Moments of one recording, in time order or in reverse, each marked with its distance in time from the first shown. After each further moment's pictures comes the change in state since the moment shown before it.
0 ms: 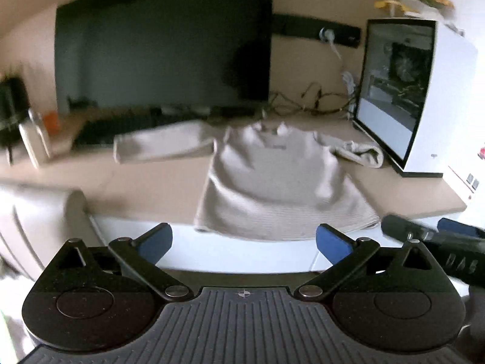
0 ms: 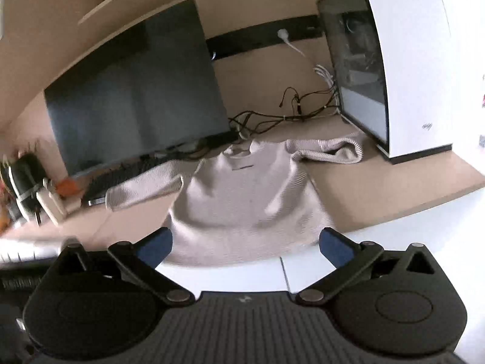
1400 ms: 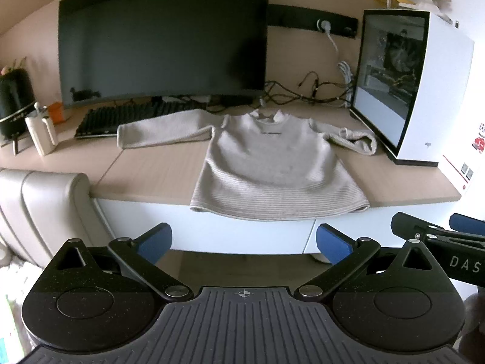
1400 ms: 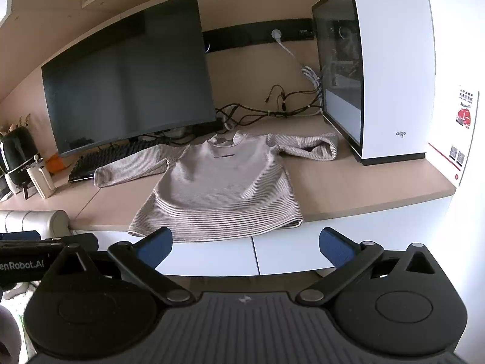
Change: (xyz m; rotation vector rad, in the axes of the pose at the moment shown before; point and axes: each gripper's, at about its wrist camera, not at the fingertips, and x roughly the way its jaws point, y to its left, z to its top) left arm -0.015 -0.020 -0.011 -0.022 0.072 0.011; right arm -0.037 -0.004 -0.003 -0.041 0.037 -0.064
